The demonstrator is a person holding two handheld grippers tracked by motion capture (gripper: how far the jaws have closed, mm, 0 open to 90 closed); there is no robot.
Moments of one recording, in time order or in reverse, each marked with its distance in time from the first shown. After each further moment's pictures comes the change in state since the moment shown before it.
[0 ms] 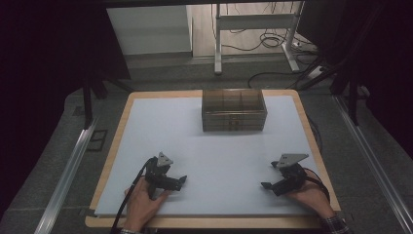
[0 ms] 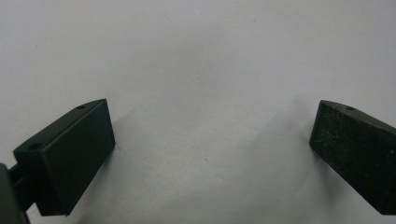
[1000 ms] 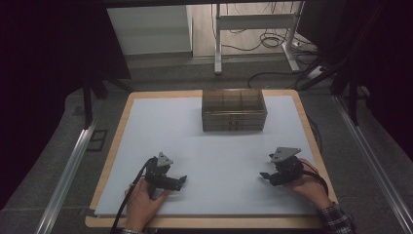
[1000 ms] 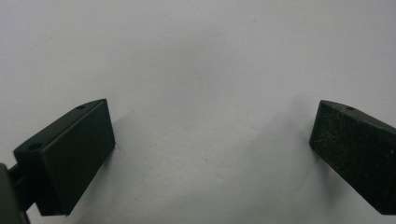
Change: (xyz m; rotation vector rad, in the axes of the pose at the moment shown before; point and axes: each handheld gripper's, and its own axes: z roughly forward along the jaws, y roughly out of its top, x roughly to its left) left arm 0.000 0.000 0.000 -0.001 0.000 0.004; right arm -0.004 0.026 0.002 0.059 -0.140 -0.119
